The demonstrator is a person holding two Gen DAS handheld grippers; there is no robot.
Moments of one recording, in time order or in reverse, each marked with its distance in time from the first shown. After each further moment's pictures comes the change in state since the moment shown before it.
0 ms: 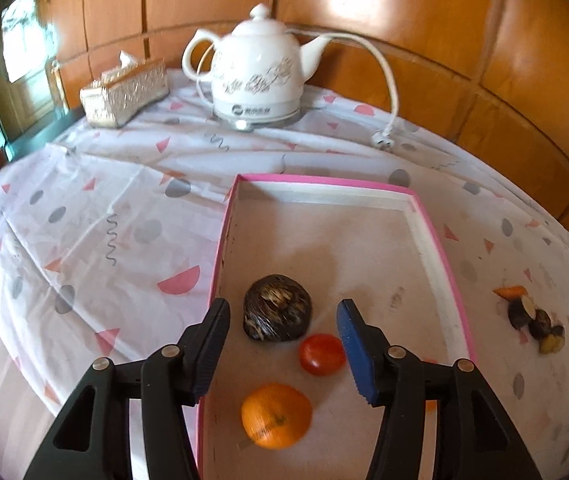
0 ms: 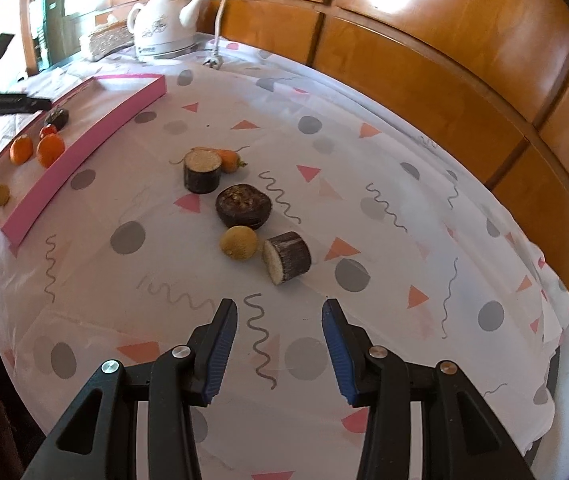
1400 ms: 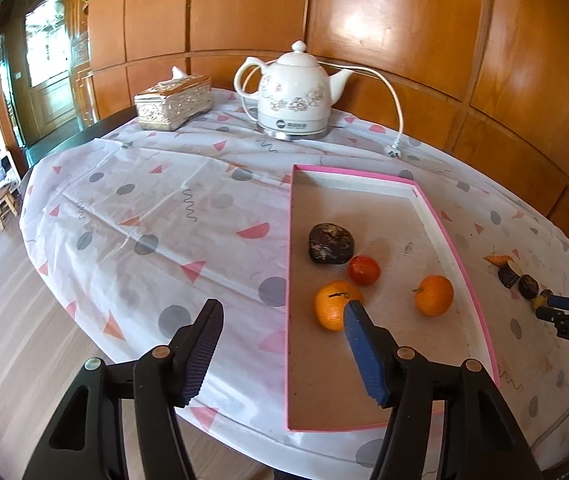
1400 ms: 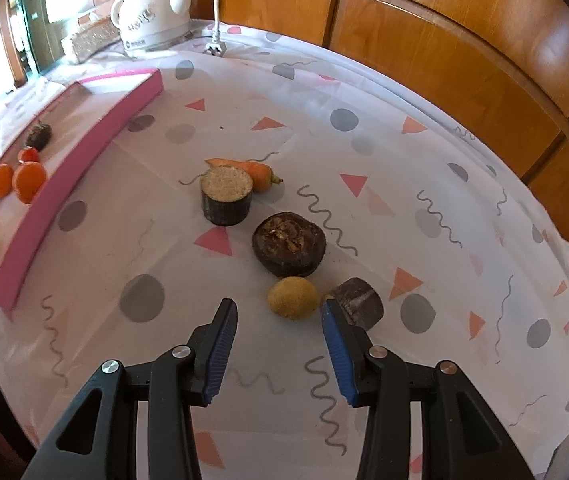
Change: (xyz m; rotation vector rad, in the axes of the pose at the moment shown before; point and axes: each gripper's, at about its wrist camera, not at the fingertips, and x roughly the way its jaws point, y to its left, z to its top) left arm -0.077 0.048 -0.069 -0.051 -0.093 0.033; right arm 0.050 0.033 0.039 0.057 0.071 0.024
